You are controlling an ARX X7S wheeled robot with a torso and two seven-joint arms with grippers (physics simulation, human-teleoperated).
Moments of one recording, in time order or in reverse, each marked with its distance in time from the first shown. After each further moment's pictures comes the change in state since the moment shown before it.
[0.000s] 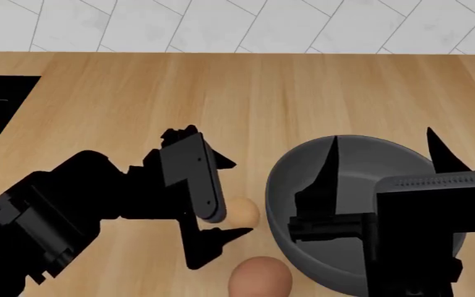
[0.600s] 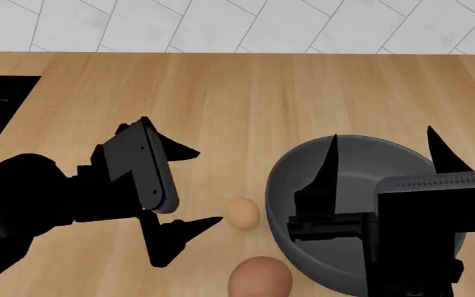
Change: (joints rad) left arm -0.004 -0.359 -0.035 0.602 -0.102 -0.207 -0.198; right arm 0.000 0.002 0.001 -0.012 0.009 0.001 0.008
